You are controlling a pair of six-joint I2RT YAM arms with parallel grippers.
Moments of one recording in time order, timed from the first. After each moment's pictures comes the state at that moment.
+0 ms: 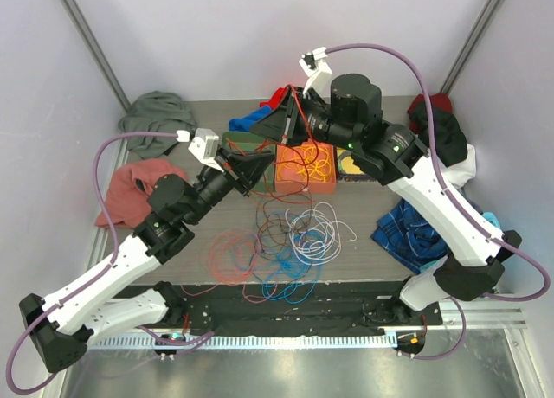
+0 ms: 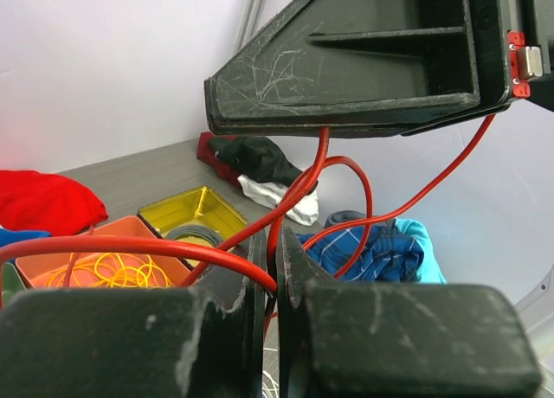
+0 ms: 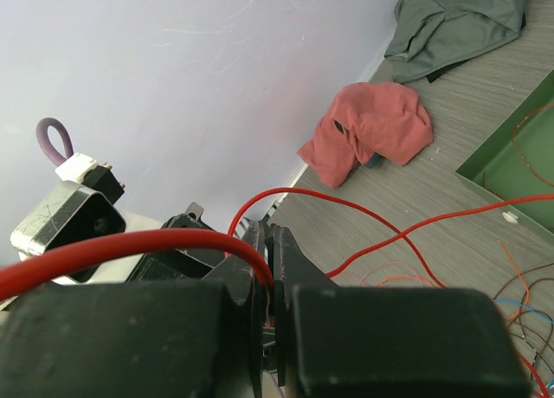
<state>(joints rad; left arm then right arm) -0.80 0.91 0.89 0.30 0.03 -0.35 0.82 1.49 1.91 -0.55 -0.20 0.68</state>
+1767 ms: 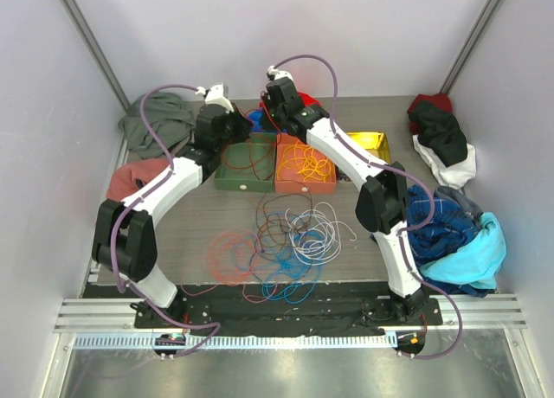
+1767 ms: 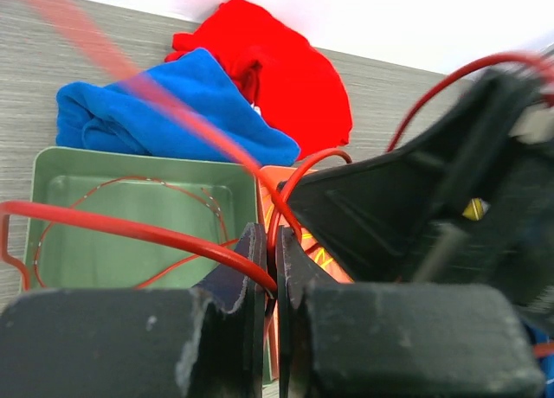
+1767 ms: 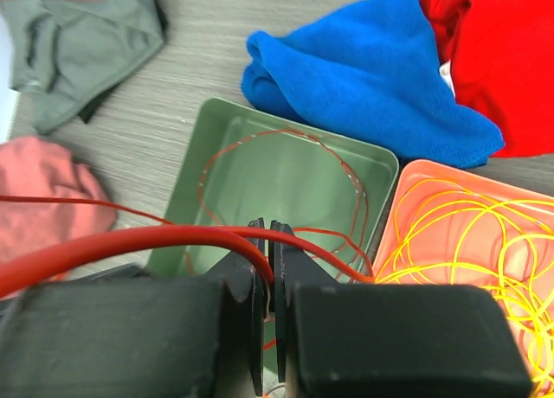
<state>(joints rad) -0.40 1.62 1.25 0.11 -0.05 -0.51 0.64 2.22 2.19 -0.52 0.11 0.44</state>
